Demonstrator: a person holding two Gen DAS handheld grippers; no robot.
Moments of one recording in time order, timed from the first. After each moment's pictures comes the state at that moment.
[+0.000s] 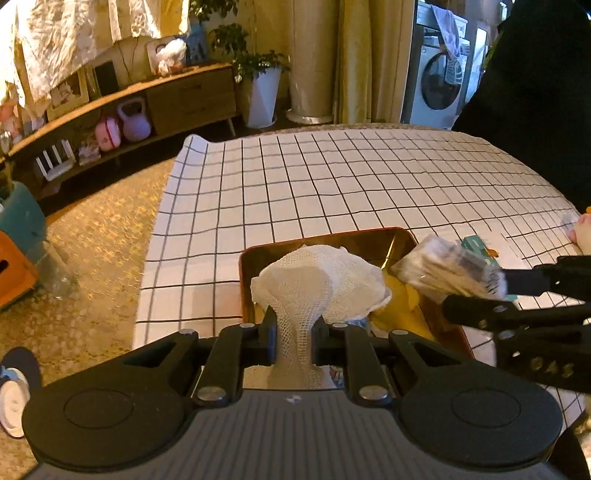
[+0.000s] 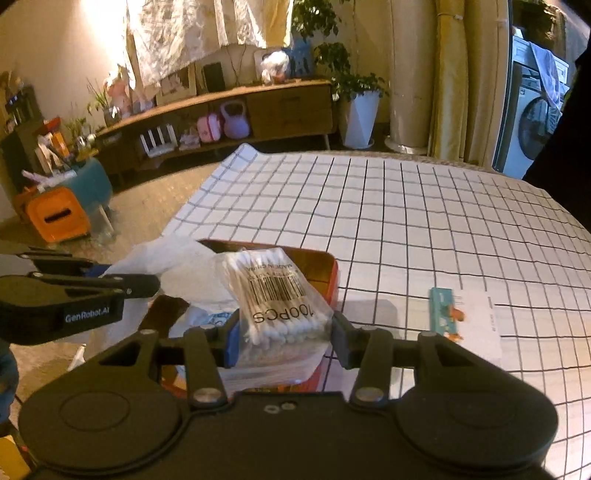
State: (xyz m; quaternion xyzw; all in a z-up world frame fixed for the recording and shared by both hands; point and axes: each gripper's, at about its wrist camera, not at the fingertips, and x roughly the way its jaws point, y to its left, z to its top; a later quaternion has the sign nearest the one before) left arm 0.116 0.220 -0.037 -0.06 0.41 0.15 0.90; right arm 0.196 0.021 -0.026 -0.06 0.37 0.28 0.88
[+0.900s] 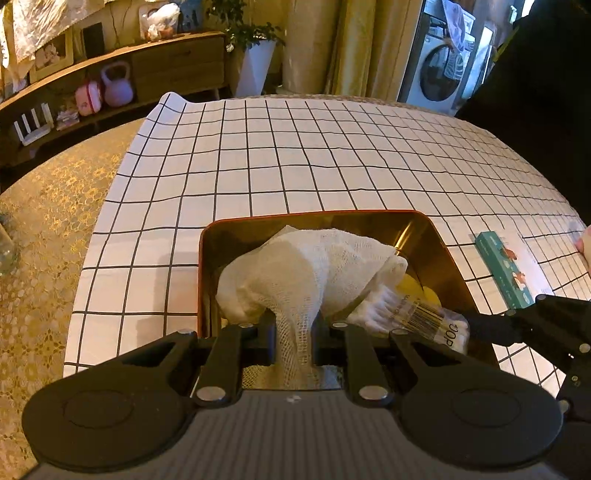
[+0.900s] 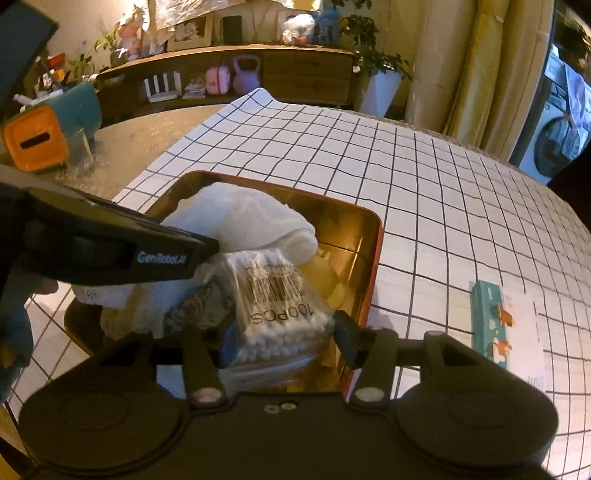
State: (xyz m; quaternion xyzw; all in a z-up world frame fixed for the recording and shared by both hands) left arm 0.156 0.237 -0.092 -0.10 0.43 0.13 0.89; right arm 0.201 0.071 -0.077 -0.15 0.38 0.28 0.87
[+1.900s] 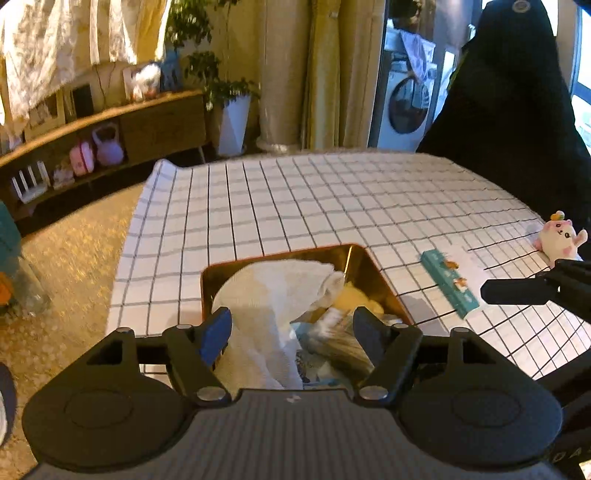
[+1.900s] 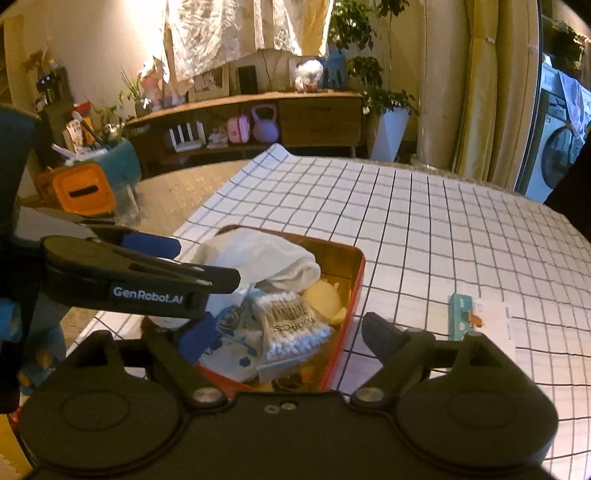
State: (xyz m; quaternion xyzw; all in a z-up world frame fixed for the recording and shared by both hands) left arm 0.095 0.195 -0.026 -0.05 0.35 0.10 0.93; right arm 0.152 0.002 -0.009 -0.09 0.33 0.33 0.88
